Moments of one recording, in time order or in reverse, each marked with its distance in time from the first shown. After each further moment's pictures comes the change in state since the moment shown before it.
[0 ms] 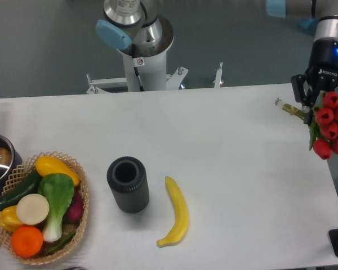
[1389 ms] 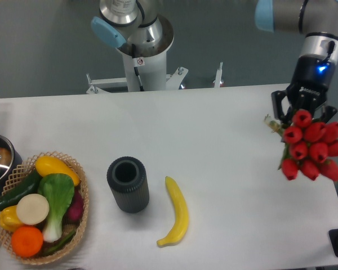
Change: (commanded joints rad) arm -0.187 -0.018 0.026 0.049 -0.101 0.009
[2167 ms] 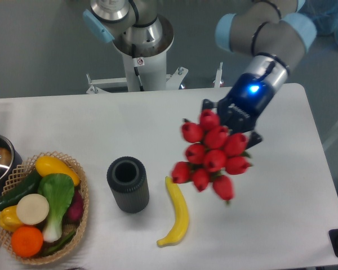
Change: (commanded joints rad) arm -0.233 0.015 -0.021 0.003 -0.177 0.000
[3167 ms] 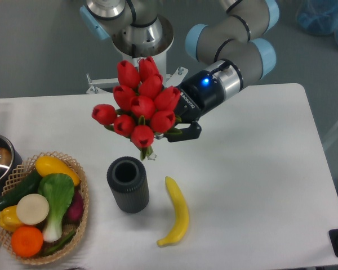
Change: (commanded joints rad) arm -0.051 0.025 -0.173 0.003 -0.387 0.278
